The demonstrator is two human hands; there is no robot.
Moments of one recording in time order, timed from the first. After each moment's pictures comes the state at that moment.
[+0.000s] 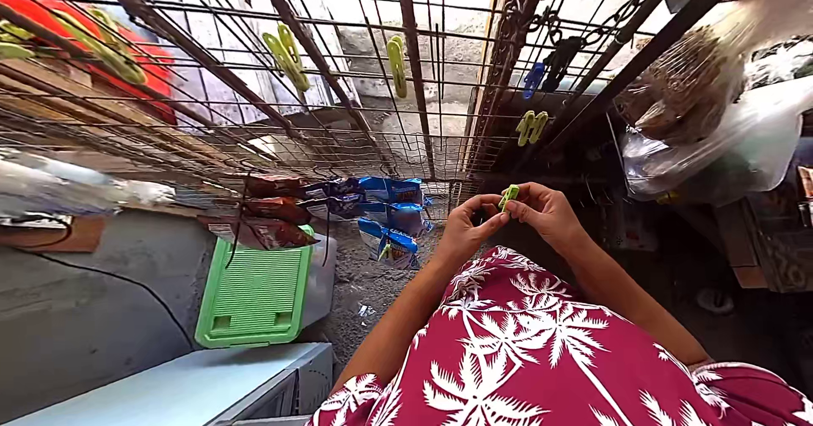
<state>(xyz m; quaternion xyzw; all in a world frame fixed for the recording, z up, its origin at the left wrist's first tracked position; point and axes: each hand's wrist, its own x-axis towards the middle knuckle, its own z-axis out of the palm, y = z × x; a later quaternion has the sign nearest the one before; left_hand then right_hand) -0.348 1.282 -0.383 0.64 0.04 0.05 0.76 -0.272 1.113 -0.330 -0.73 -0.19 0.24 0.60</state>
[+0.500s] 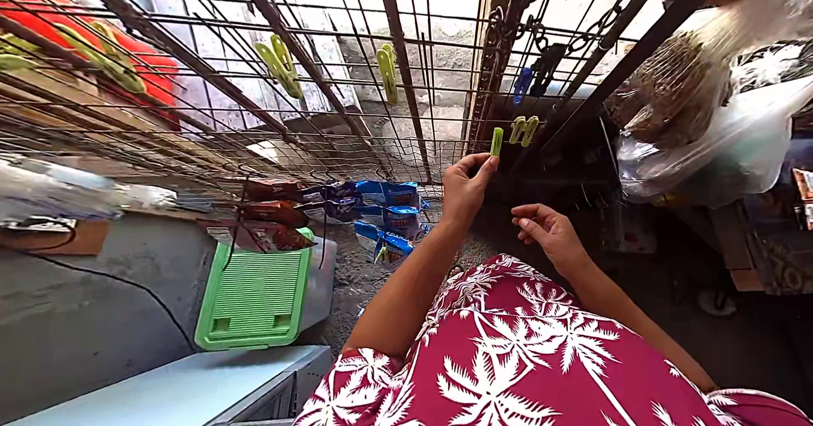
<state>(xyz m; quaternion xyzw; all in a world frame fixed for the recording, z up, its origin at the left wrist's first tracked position) -0.274 1.280 -0.368 0.66 0.13 0.16 0.72 -0.289 1.083 -0.346 -0.74 -0.10 0.25 0.61</state>
